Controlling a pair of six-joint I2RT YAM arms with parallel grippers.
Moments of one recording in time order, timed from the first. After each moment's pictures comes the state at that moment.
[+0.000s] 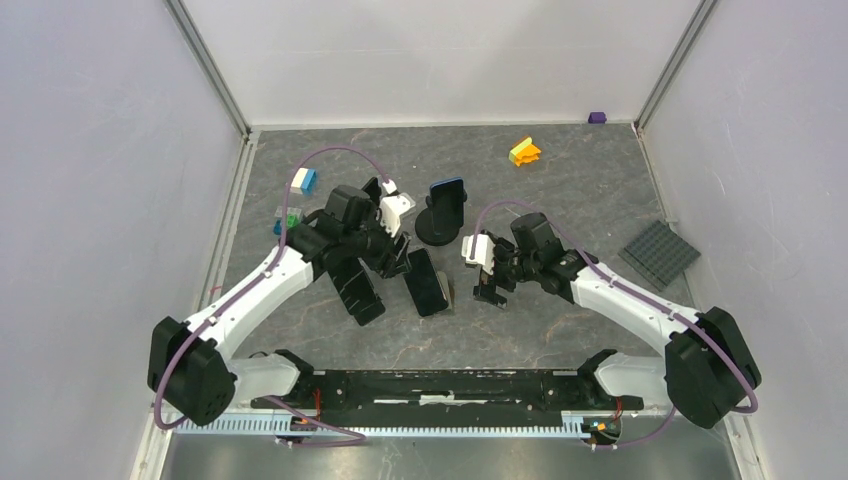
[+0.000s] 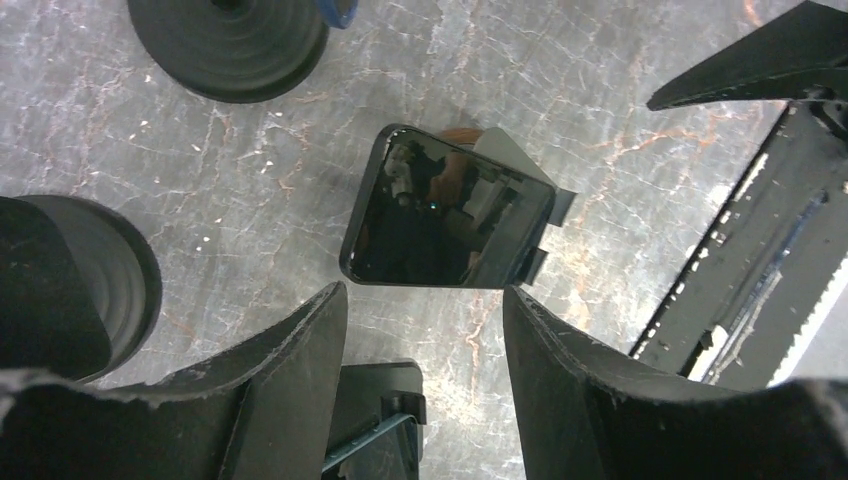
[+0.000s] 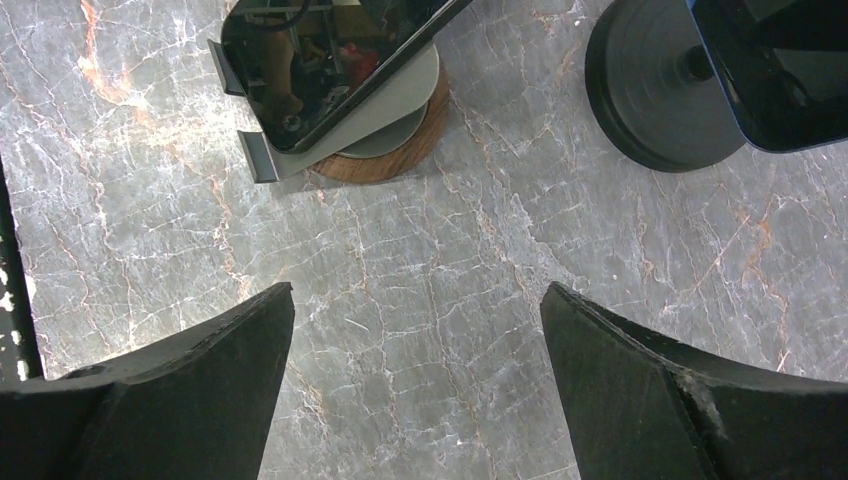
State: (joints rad) left arm -0.53 1.22 0.96 -0.54 0.44 0.18; right arm 0.59 1.23 0.69 -0.26 -0.52 -0.70
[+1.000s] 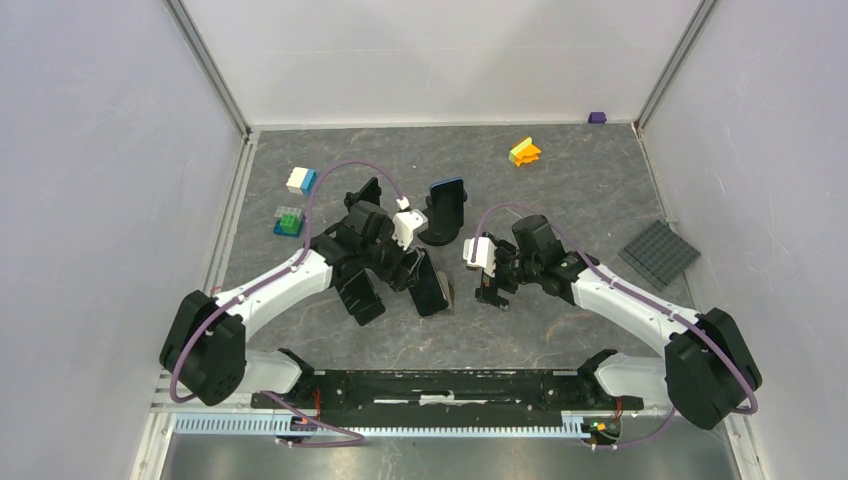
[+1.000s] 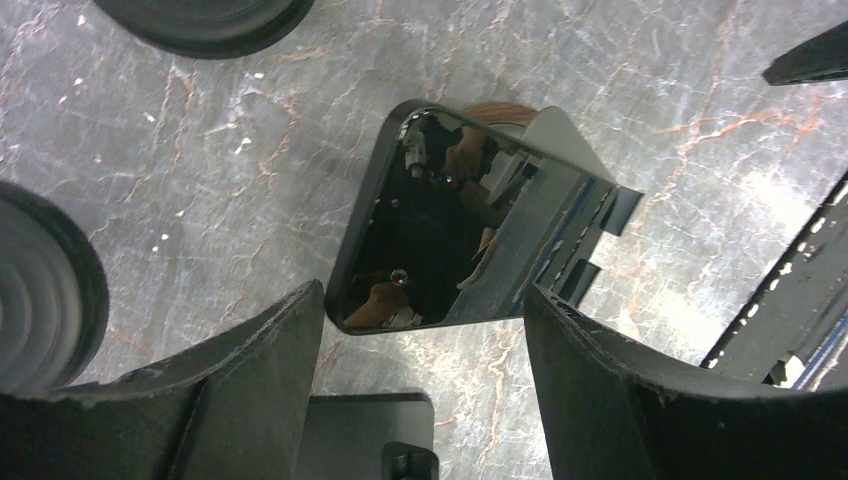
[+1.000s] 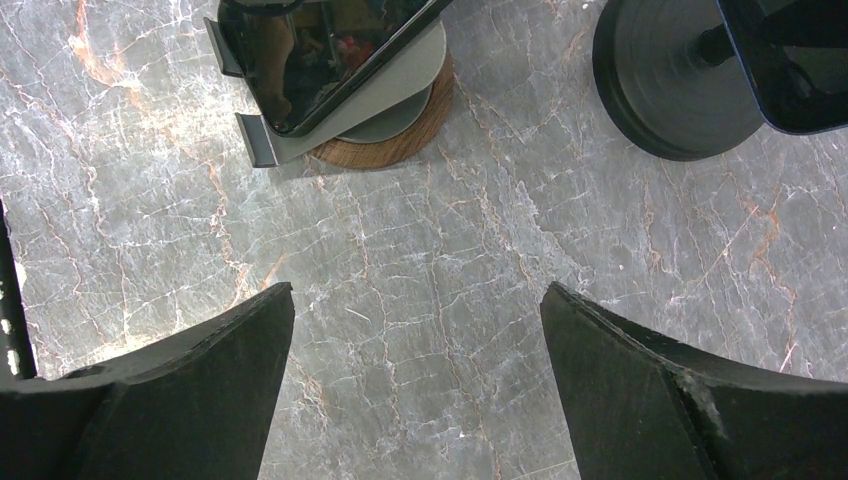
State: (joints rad) left arm -0.60 1.33 0.83 -0.35 0.30 0.14; right arm 0.58 1.23 0.67 -0.26 -0.51 -0.72
